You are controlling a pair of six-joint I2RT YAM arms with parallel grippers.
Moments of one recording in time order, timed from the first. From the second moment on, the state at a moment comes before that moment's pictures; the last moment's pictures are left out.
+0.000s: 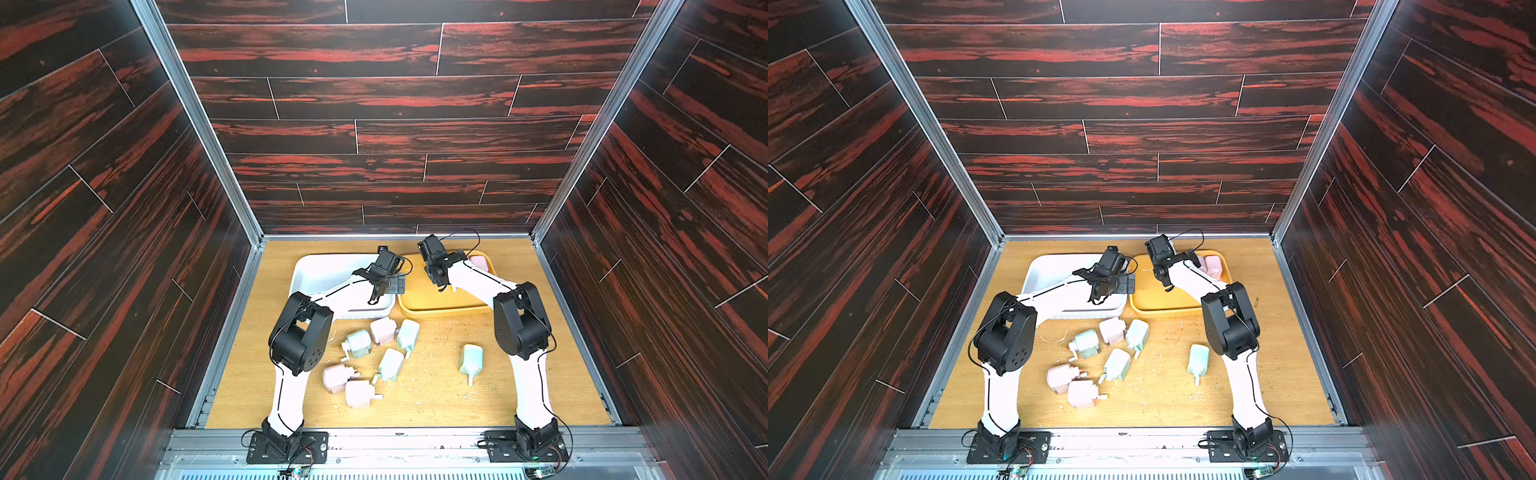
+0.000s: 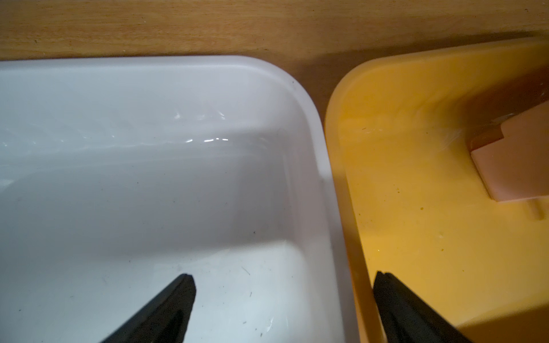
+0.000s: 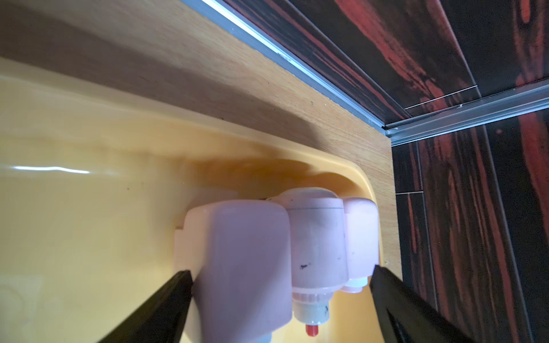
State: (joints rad) left arm -0.54 2.06 1.53 -0.35 -0.21 -0.41; right arm 0.50 2.19 1.74 -0.52 0.76 -0.10
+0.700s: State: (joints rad) left arm -0.54 2.06 1.53 -0.36 -0.19 -0.41; right arm 0.49 2.19 1.74 -0.51 0.69 -0.08
